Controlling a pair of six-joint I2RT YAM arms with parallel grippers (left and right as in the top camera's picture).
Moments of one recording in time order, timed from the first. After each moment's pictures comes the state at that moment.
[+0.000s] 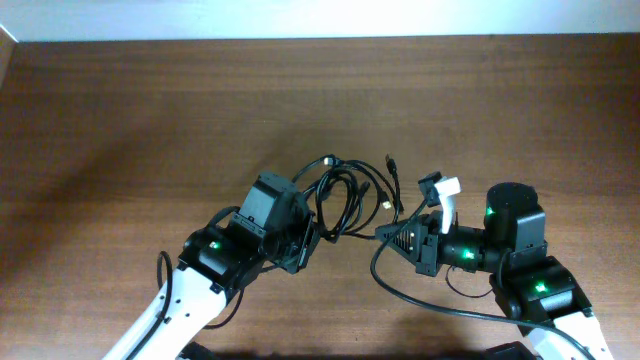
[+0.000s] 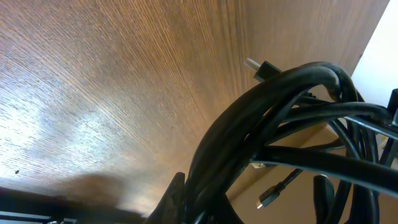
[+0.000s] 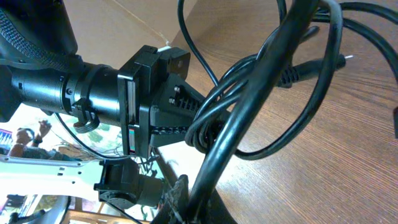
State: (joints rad) left arm -0.56 1.15 0.88 -0.67 0.24 -1.75; right arm 0.26 0.88 0.68 -0.37 -0.92 0.39
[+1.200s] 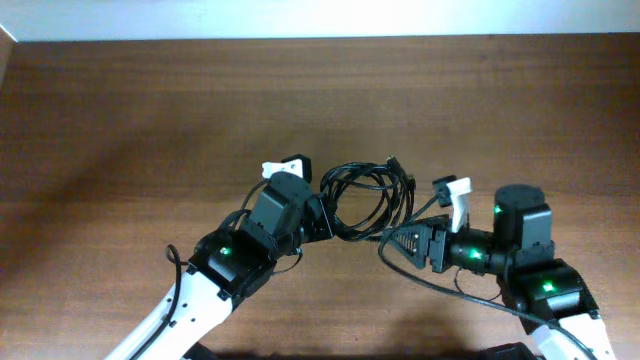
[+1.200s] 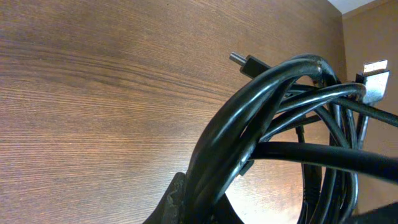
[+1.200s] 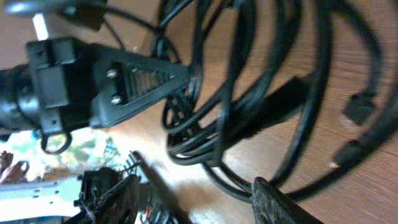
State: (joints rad) left arm -0.64 1.15 0.88 -0.45 0.07 -0.84; right arm 0.19 0.87 0.68 -0.51 -0.84 0.39
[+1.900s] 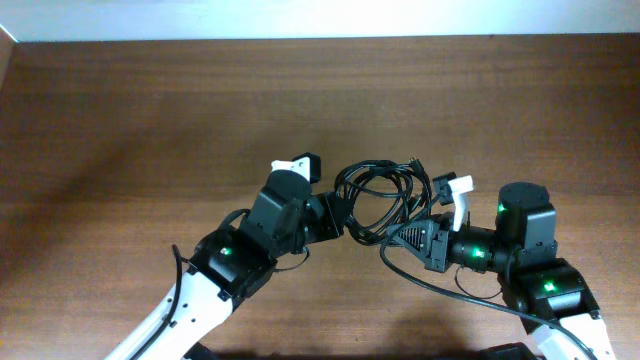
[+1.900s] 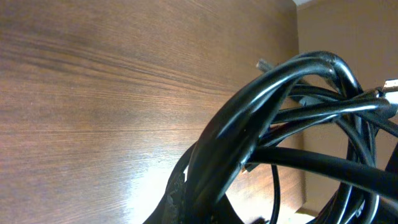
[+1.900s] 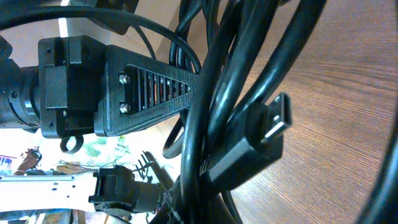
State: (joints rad) left arm -0.64 1.15 0.88 -0.37 0.21 -0.93; right arm 0.18 0.87 0.68 -0.46 -0.92 0.39
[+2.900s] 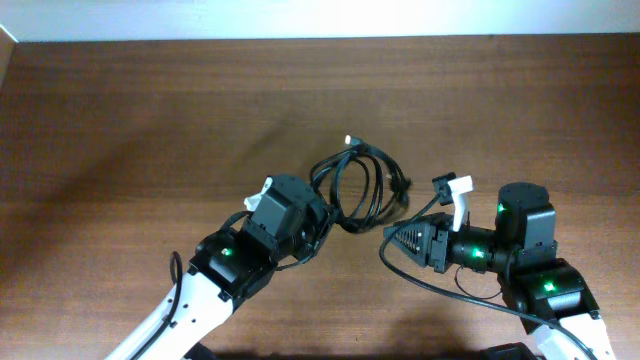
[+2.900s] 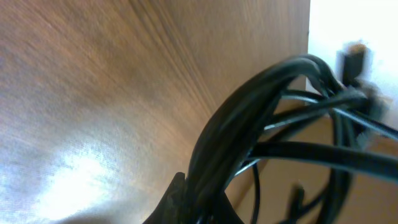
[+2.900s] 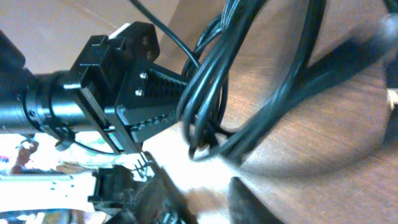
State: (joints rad) left arm -0.65 1.15 0.88 -0.48 0.09 -1.62; right arm 0.18 0.87 0.68 -0.46 -0.92 0.38
